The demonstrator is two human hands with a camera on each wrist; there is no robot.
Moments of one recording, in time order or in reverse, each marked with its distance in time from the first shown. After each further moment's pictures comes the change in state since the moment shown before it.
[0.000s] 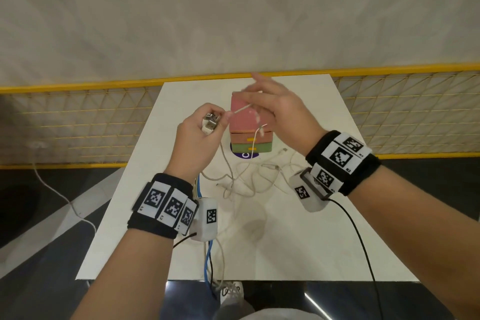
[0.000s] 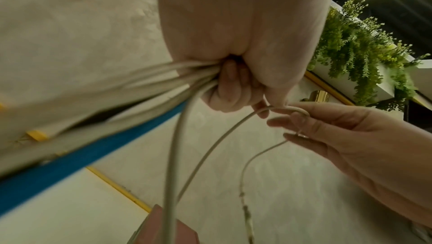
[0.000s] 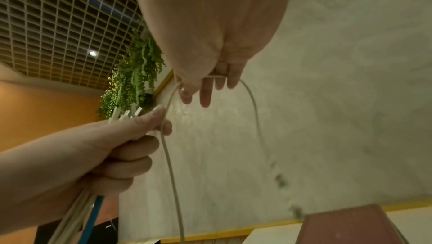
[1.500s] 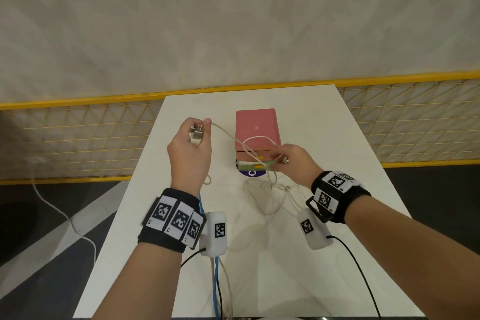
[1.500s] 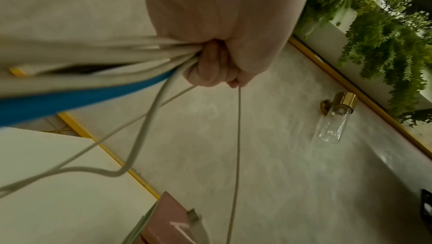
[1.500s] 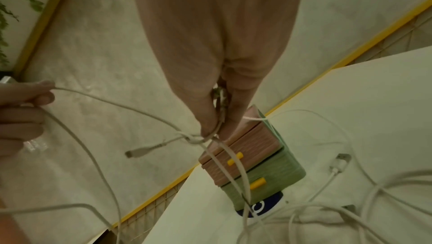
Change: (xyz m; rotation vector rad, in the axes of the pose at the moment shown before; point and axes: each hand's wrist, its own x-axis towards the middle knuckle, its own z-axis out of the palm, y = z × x) left_hand 0.040 -0.039 0.001 0.061 0.276 -0.098; right_hand -0.038 0.088 0.076 0.207 -0.249 0.636
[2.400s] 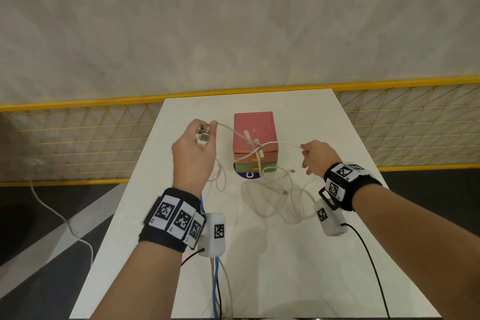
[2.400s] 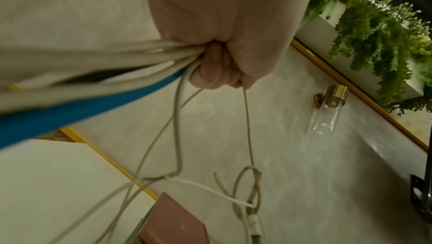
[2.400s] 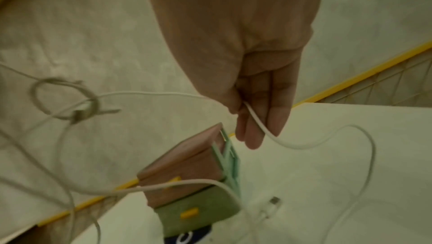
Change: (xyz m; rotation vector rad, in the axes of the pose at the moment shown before) left_hand -0.005 0.007 0.003 0.117 -0.052 0.079; right_hand 0.002 0.023 -0.049 -0.238 -0.018 0.380
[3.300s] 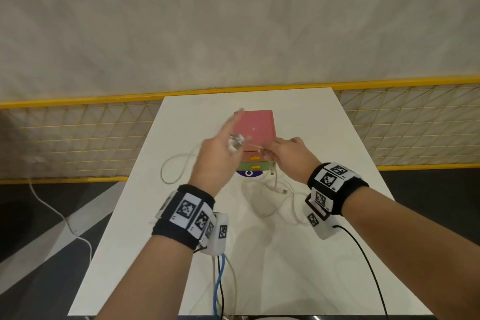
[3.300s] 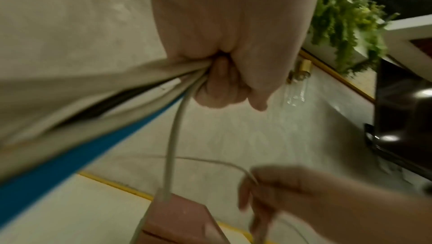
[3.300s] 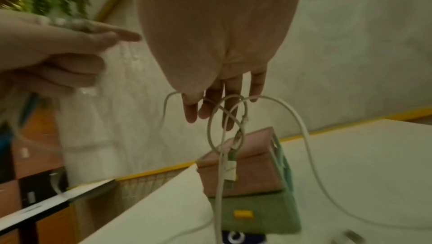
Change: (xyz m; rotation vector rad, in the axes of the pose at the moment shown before) left_hand -0.012 0.012 0.020 0.047 -0.335 0.072; right_hand -0.021 -0.043 0.018 -0.333 0.049 -0.640
